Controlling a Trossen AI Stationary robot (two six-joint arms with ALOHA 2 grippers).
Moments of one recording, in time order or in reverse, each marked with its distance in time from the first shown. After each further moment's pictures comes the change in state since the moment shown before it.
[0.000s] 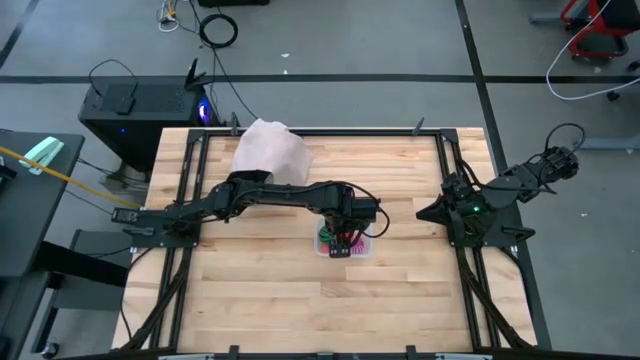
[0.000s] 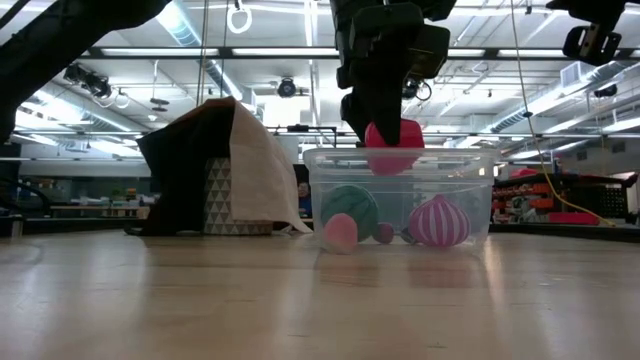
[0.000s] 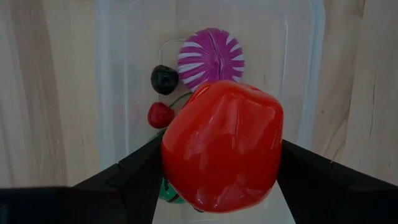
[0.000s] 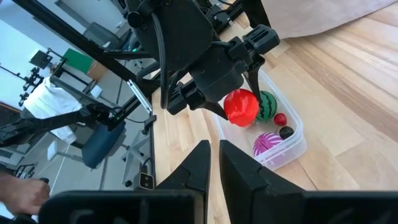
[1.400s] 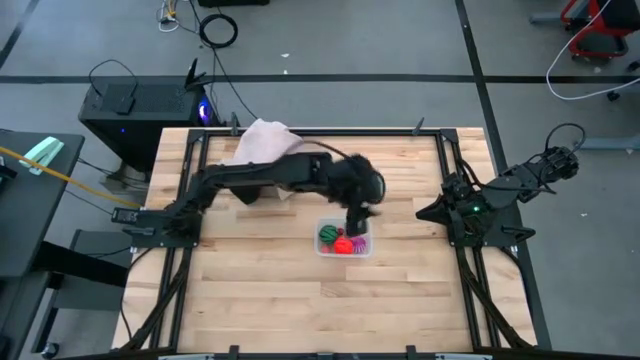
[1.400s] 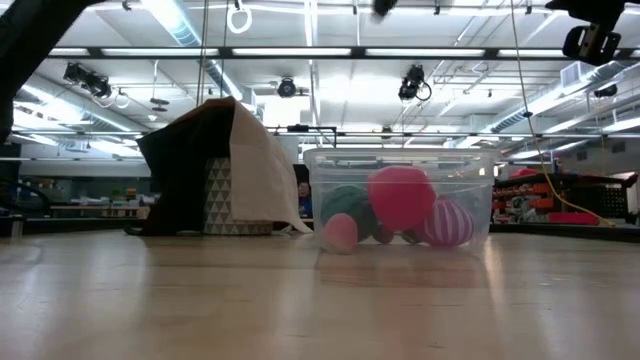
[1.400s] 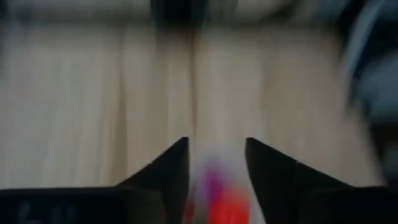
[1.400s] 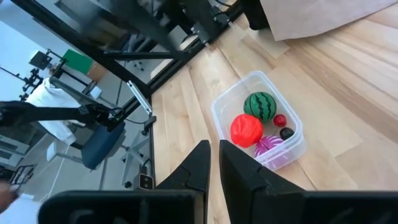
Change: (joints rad) left arm 0.027 -0.269 0.008 0.694 -0.026 0.000; right arm 0.000 0.000 0.000 0.000 0.010 -0.001
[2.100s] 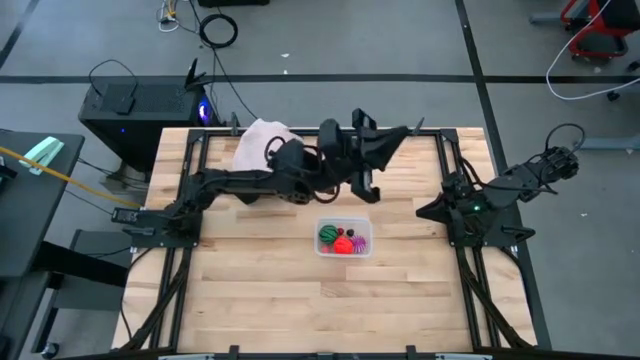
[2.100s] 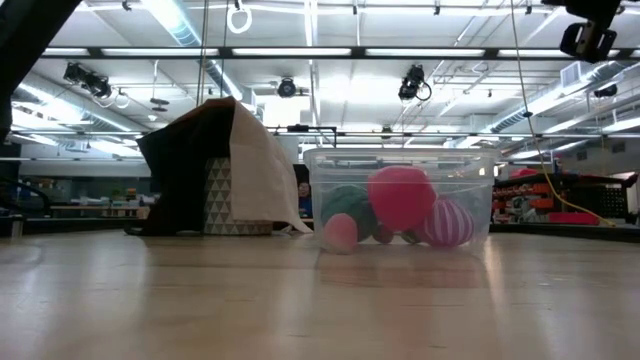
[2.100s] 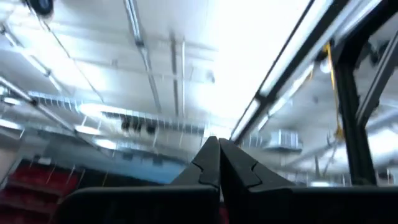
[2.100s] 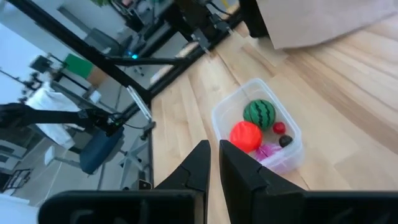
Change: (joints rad) left arm -0.025 0.005 -0.196 1.422 -0.221 -0.118; right arm 0.002 -0.035 0.000 0.046 0.017 -0.059
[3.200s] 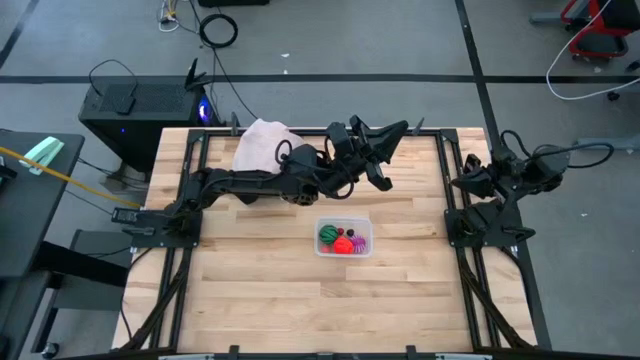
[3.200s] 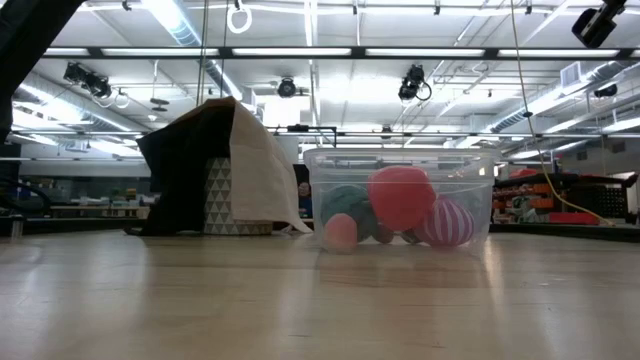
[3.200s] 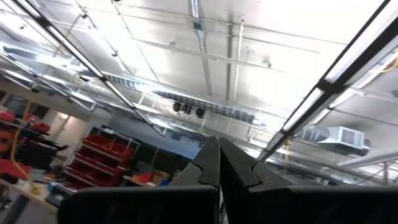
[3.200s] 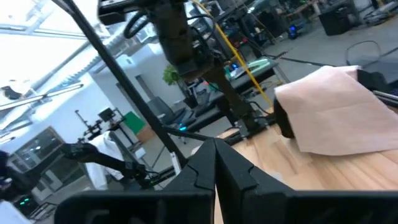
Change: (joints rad) left arm 0.011 -0.005 -0.078 -0.015 -0.225 0.056; right arm 0.000 -0.409 -0.022 0.025 0.023 -0.337
